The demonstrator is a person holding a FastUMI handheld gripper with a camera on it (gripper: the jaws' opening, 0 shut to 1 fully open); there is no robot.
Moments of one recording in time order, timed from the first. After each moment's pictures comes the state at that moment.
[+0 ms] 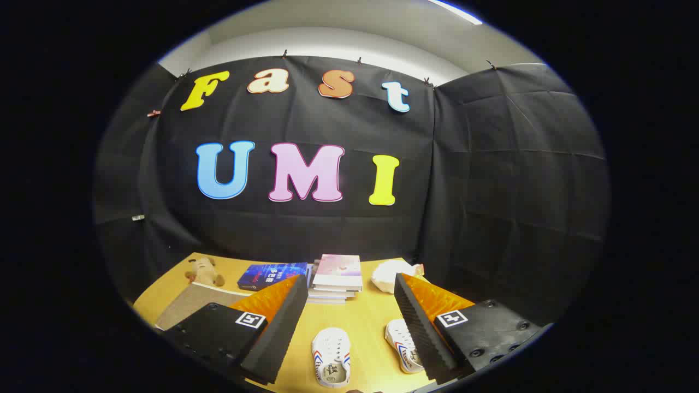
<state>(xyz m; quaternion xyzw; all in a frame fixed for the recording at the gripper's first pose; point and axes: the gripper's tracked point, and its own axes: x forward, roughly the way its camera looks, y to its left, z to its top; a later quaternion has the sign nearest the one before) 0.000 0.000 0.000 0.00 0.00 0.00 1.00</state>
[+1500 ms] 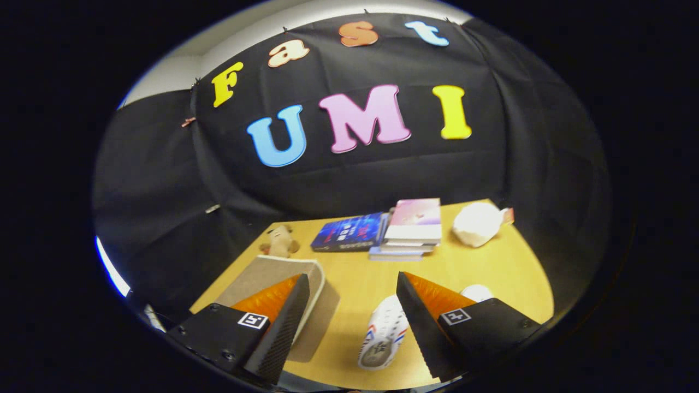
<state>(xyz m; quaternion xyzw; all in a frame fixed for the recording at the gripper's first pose) 0.014 0.065 -0.069 0.12 0.19 0.29 0.93</state>
